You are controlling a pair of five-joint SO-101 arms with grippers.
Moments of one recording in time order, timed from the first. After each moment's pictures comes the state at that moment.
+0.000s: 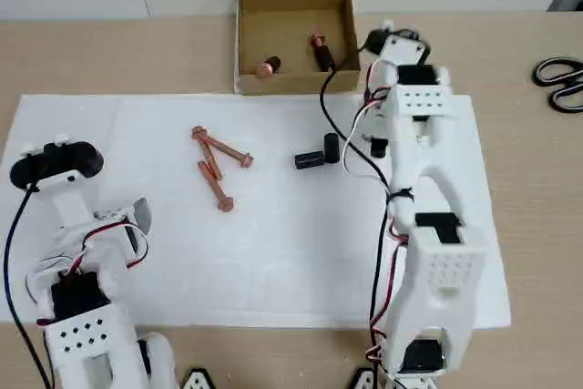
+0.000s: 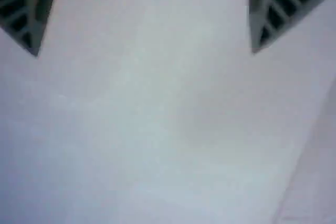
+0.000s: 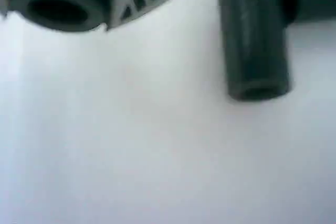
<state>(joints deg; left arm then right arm) -24.1 -65.1 66.6 60.5 5.2 -4.7 29.2 -26.8 81.1 -6.9</state>
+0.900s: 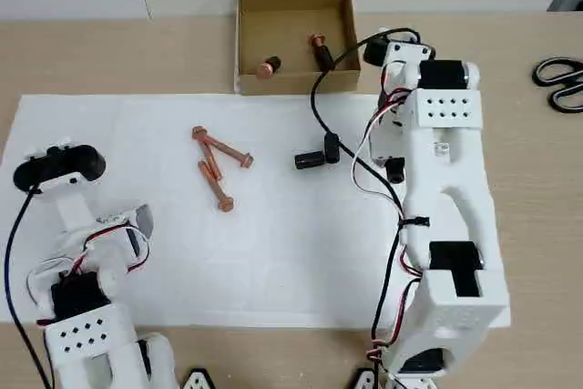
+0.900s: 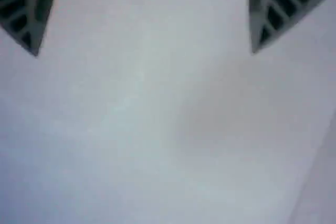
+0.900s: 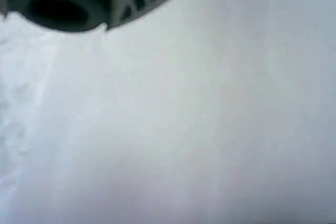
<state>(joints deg) -24.1 -65.1 66.6 63.2 5.2 -4.1 14.5 -17.7 96.3 2.6</state>
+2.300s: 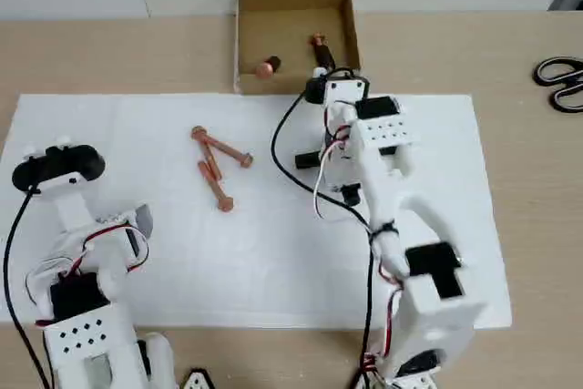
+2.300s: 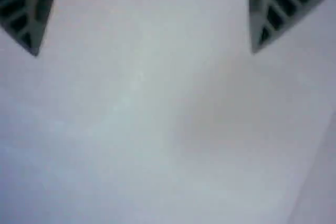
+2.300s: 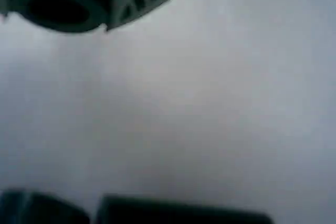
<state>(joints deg) -24.1 -65.1 66.6 63.2 5.2 -15.0 16.3 0.2 77.6 1.7</state>
